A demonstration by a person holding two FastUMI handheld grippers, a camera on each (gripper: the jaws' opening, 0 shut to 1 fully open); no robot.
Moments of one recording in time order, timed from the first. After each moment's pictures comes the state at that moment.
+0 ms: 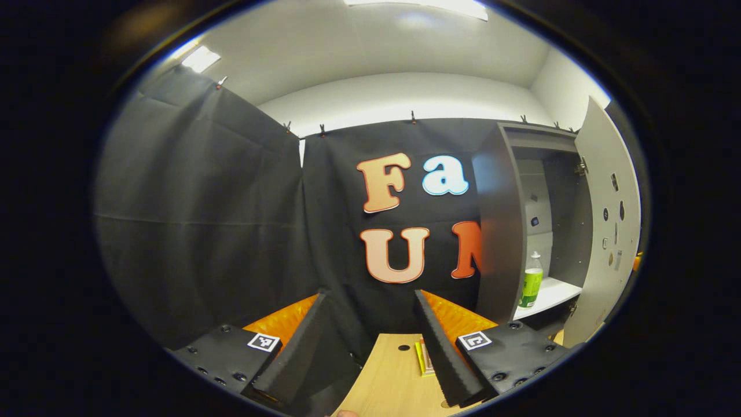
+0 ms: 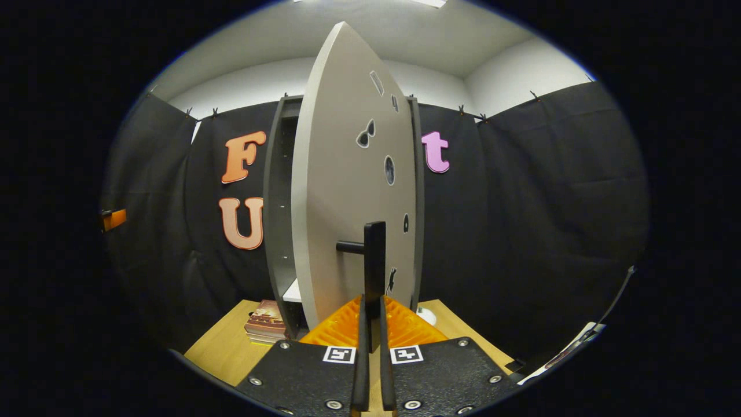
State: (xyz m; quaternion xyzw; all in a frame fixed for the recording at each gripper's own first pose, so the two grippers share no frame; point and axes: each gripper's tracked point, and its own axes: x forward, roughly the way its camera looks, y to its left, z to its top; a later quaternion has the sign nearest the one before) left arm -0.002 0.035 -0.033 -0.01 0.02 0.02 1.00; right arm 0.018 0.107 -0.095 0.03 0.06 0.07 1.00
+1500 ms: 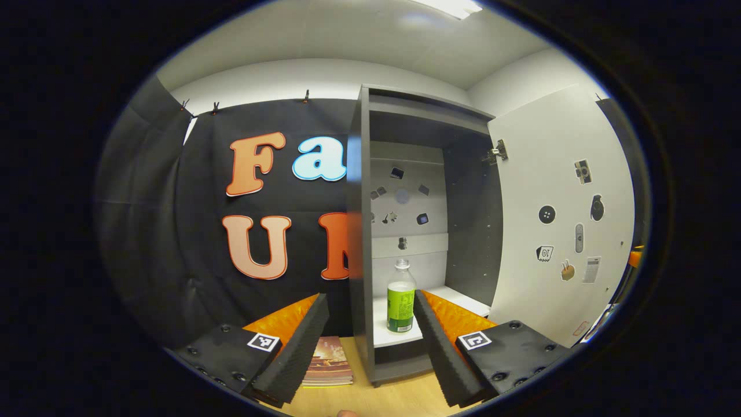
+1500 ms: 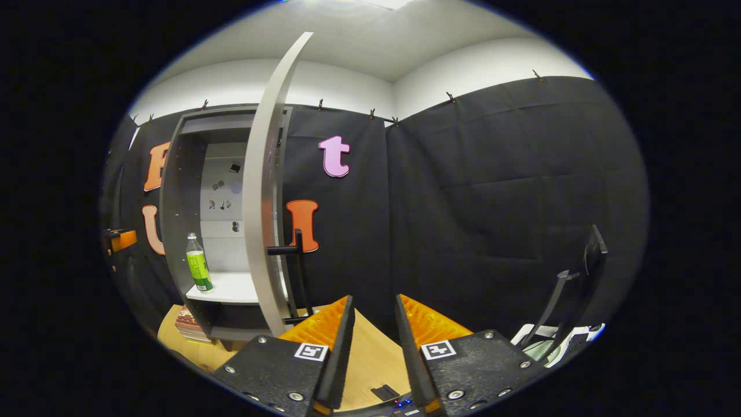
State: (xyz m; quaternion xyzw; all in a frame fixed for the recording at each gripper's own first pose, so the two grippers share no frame) left arm 0.074 -0.297 -0.051 -0.06 0.03 -0.20 0.98; right arm 0.010 -0.143 -0.092 0.03 0.05 -0.10 0.99
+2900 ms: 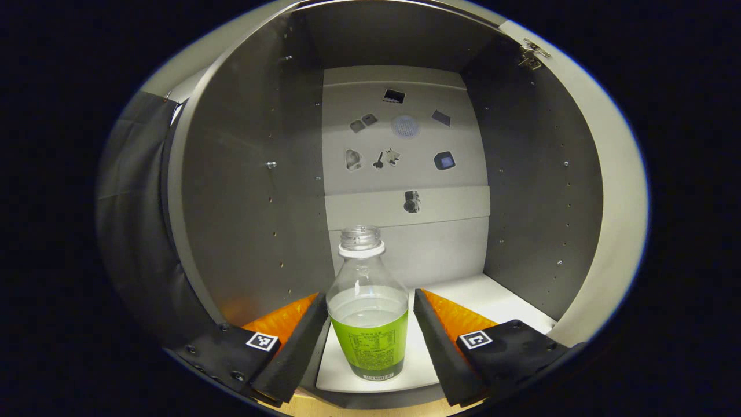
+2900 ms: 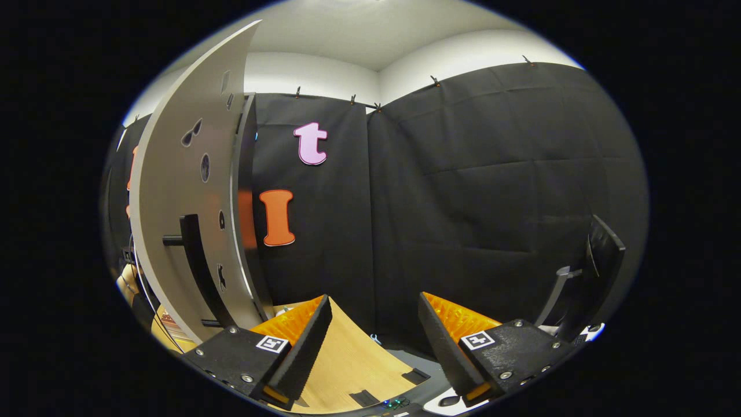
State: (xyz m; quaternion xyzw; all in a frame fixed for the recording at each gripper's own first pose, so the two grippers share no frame) left arm 0.238 -0.441 -0.165 -0.01 0.12 -0.12 0.99; right arm 0.056 -0.215 -0.133 0.04 0.08 -0.13 0.99
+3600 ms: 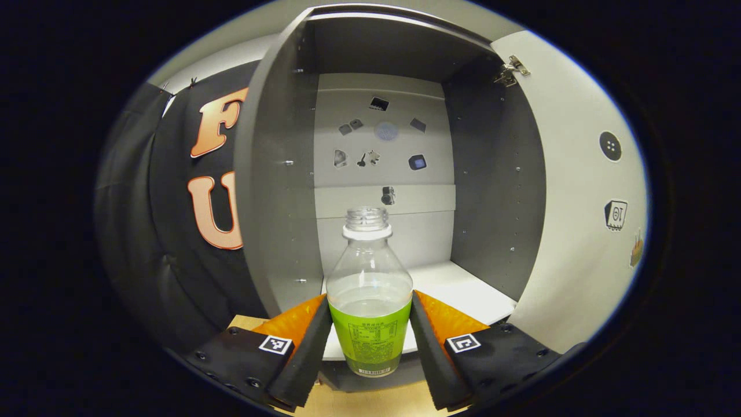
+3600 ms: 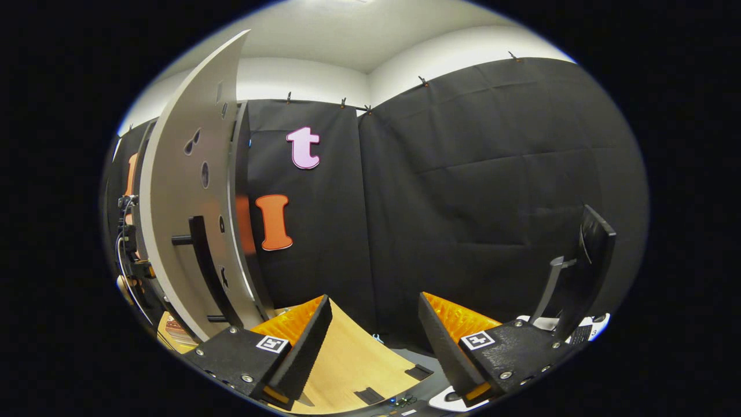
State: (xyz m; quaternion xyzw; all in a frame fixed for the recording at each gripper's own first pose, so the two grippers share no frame) left arm 0.159 -0.411 -0.156 -0.03 0.12 -0.18 0.98; right arm 0.035 -0.210 -0.135 0.06 0.07 -0.14 0.99
